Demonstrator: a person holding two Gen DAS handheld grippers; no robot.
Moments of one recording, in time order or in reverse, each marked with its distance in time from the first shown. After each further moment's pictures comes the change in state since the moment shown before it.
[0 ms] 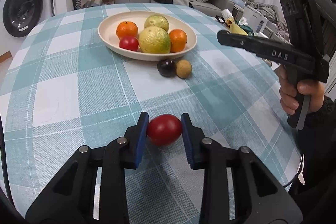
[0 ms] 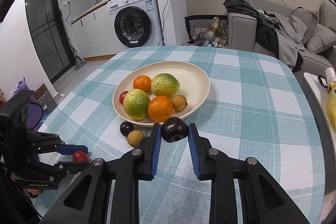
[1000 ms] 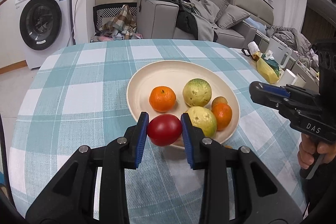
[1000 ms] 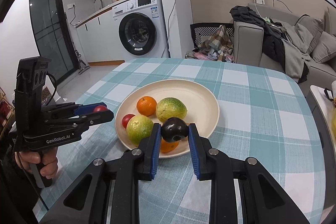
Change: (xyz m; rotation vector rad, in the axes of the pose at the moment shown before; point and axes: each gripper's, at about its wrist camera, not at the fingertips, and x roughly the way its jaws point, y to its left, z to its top) left arm 0.031 0.046 0.108 -0.062 -0.155 0.135; right arm 0.020 0.003 0.039 -0.023 -0.053 0.025
